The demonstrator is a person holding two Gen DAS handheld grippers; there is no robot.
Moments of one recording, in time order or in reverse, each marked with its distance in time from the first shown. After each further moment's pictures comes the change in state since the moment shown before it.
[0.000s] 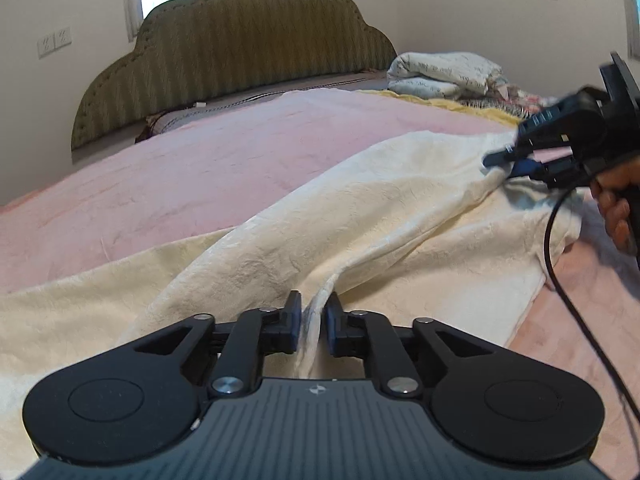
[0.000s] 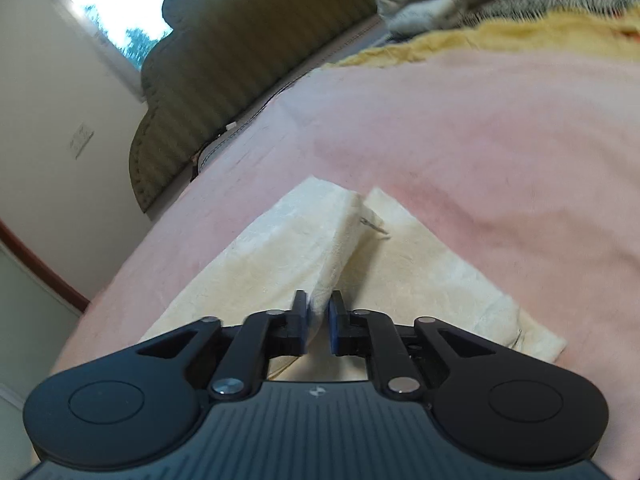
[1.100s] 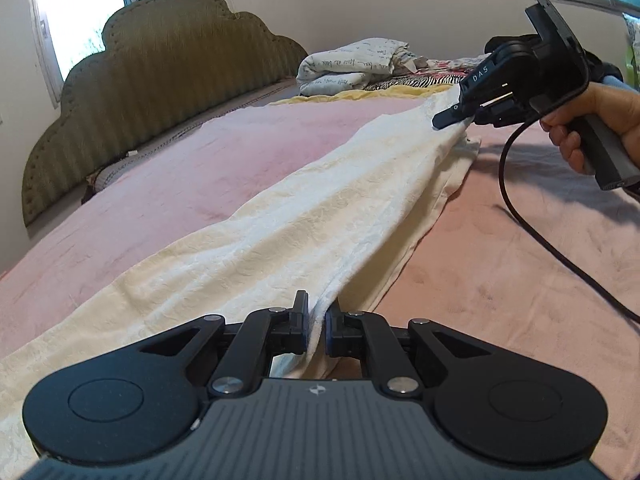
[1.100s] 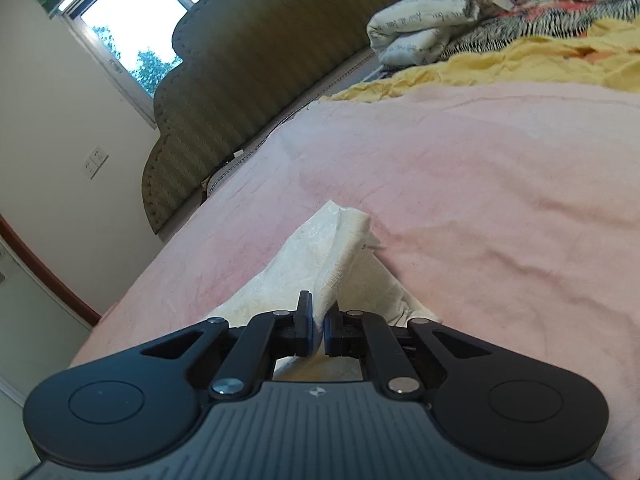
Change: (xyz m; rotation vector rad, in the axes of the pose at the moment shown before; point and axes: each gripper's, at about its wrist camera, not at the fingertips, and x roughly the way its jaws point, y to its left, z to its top) left arm -0.042 -0.042 -0.018 0.233 -0.027 -0.152; right arm -0.072 -0.026 -0.012 -0.052 -0.081 0.010
